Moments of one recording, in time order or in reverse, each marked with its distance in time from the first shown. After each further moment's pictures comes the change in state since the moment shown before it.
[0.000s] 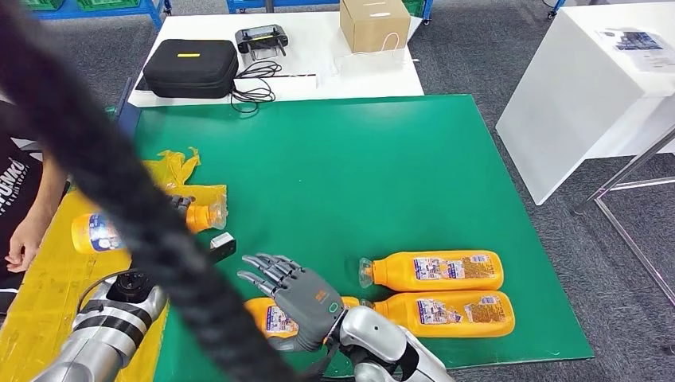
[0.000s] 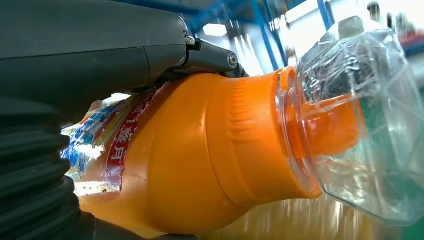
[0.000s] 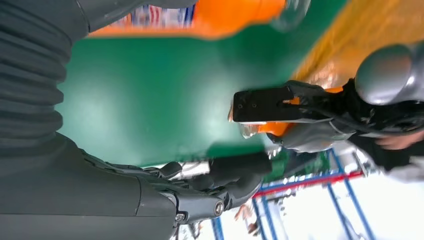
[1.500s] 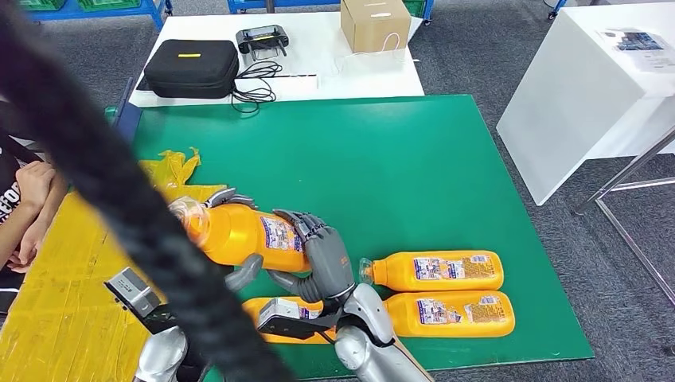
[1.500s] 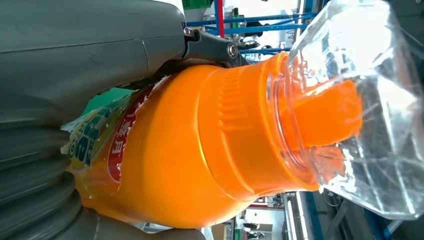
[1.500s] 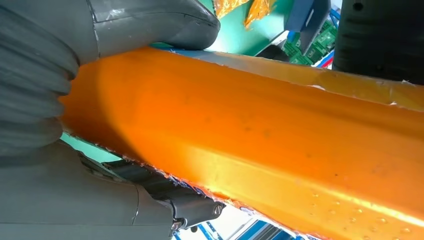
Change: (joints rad) left arm 0.464 -0.226 -0.101 -0.914 1.601 -0.581 -0.574; right arm -0.051 0.217 -0.214 0.317 -0.202 -0.460 -0.255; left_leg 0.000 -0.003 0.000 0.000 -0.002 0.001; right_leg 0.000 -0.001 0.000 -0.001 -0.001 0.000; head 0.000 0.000
